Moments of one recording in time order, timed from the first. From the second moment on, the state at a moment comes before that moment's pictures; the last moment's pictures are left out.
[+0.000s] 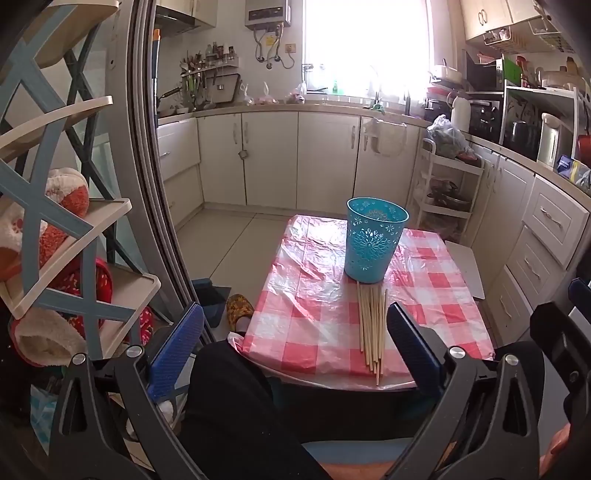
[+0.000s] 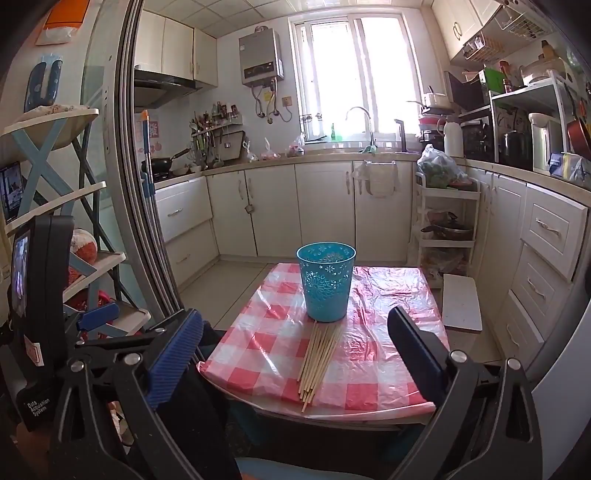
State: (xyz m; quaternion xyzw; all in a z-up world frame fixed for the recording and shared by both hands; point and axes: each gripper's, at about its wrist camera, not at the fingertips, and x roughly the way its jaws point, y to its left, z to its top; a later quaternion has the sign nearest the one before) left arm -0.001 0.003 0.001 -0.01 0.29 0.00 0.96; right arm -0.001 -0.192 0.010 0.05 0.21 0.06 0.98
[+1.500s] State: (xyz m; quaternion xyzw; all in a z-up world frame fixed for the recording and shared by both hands) left arm 0.001 0.001 0.001 0.00 0.29 0.00 0.96; right arm 0.000 -0.192 0.009 0.05 0.21 0.06 0.97
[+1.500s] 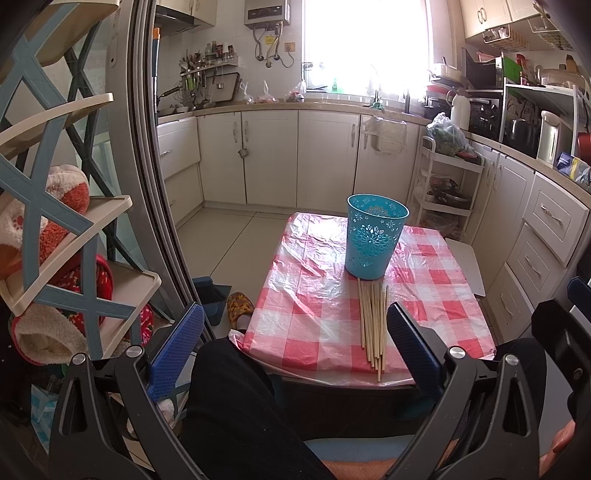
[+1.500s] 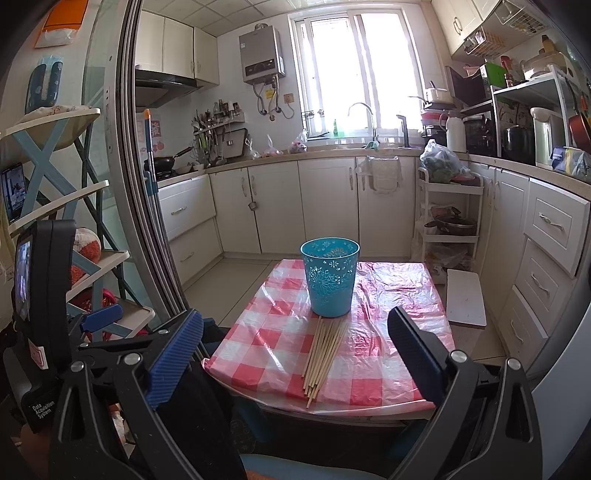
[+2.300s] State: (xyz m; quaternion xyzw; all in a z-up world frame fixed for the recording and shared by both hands) left arm 0.157 -0.009 -0.117 -0.01 0.43 -0.01 0.90; right arm 0.228 -0.225 -0.187 0.10 0.46 0.03 0.88
